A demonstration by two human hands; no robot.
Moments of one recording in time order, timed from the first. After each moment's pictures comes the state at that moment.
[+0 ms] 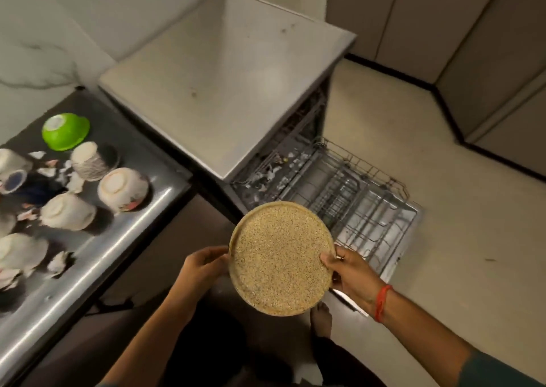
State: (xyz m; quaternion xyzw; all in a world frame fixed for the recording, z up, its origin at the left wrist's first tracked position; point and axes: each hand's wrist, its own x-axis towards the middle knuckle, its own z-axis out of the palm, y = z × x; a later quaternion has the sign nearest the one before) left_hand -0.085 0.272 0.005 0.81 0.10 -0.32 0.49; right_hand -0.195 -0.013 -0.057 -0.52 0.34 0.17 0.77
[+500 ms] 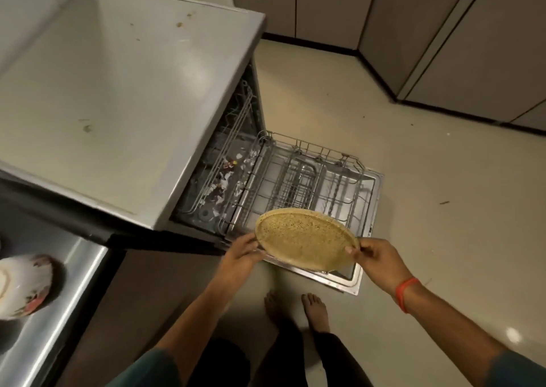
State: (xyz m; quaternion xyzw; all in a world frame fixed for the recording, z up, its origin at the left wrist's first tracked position) left_hand -0.028 0.124 -0.079 0.75 0.04 -0.47 0.46; right_hand -0.218 -0.099 -0.096 -0.72 0.43 0.04 0.55
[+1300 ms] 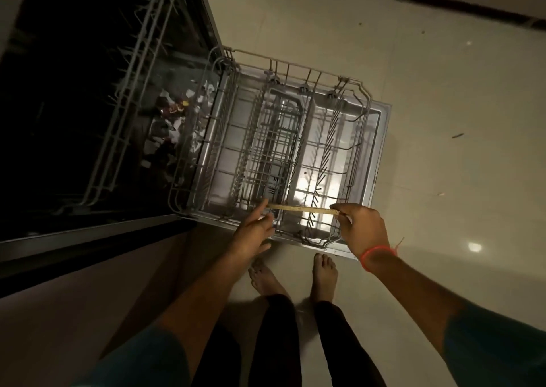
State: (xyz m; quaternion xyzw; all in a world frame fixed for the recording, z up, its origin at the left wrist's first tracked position) left_hand -0.011 0.038 -0.313 0.69 0.10 -0.60 0.40; right_hand -0.180 -0.118 -0.336 -0.81 0.47 0.10 0.33
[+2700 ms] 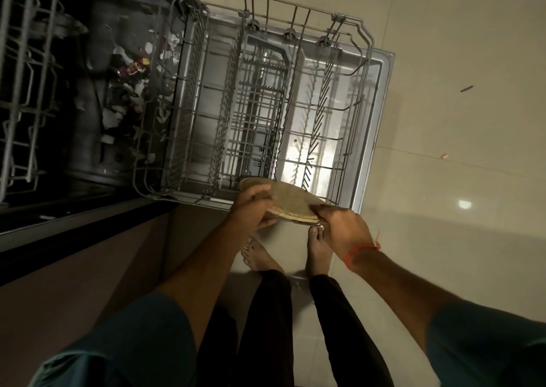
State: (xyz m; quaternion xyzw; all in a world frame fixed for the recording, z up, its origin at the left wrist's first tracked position) left_hand -0.027 0.008 -0.395 0.70 0.17 -0.59 0.37; right_hand -0.213 -0.085 -0.418 -0.84 0.38 0.27 0.27
